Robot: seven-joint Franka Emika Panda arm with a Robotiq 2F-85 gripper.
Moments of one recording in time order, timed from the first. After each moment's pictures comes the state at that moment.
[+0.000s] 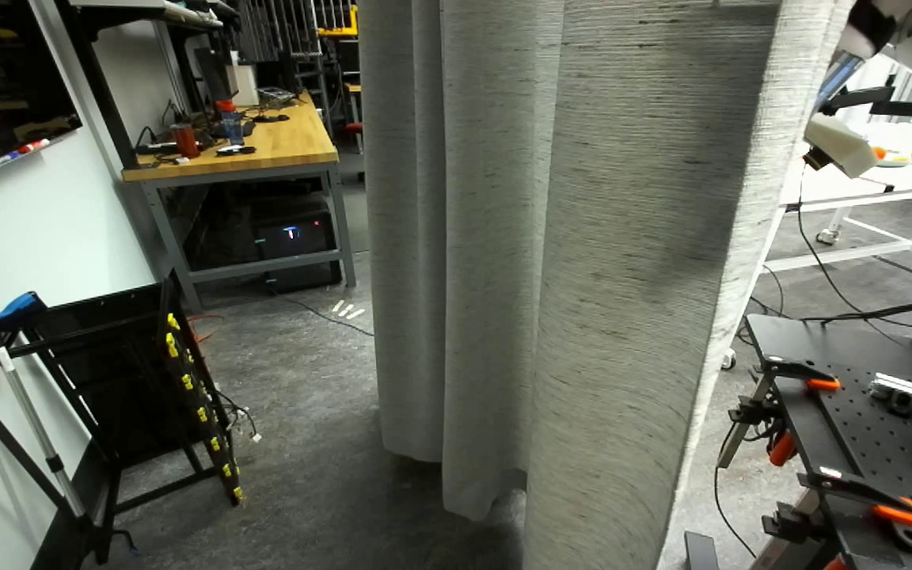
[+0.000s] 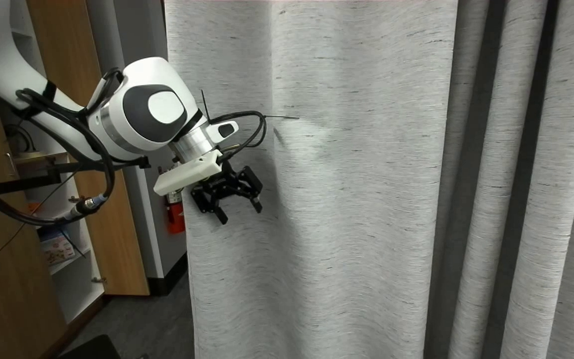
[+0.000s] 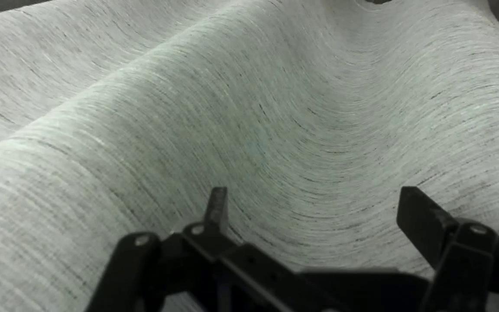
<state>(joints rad) -0.01 -0.43 0.19 -2.74 -0.36 2.69 -0.07</state>
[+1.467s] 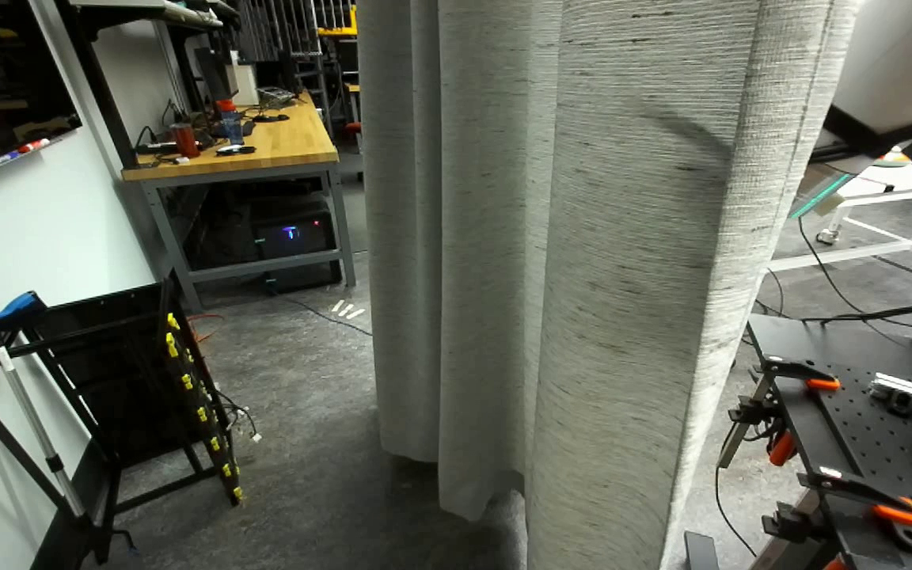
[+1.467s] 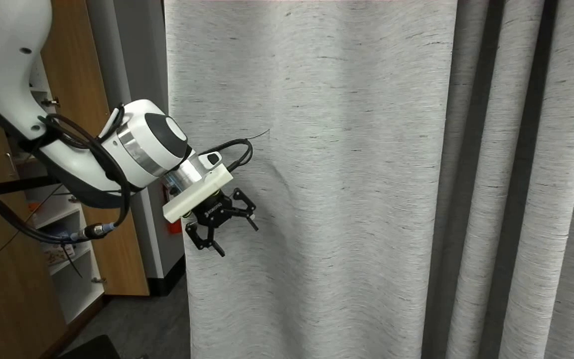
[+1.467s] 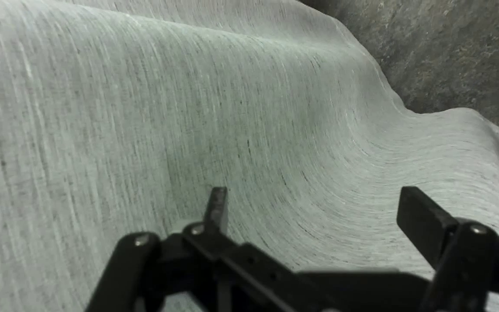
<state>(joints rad) 0.10 -0.29 0.11 -2.75 -0.92 2.69 -0.07</state>
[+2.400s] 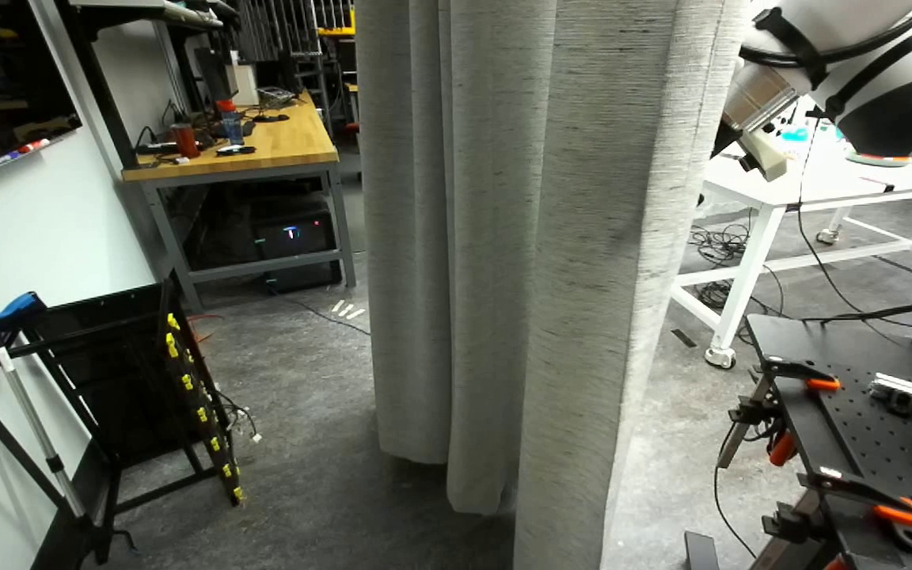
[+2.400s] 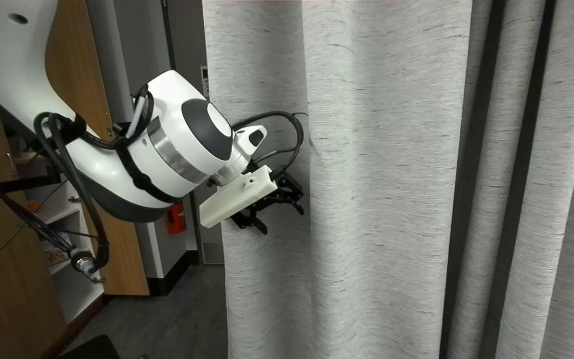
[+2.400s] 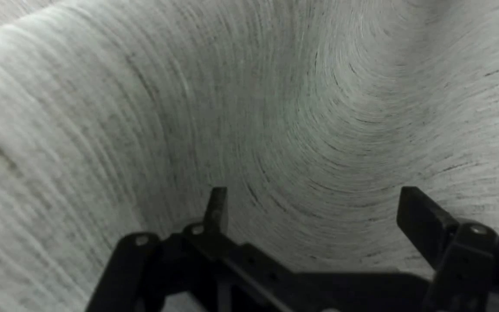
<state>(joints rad) 0.07 -0.32 -0.31 -2.74 -1.18 3.08 0.19</state>
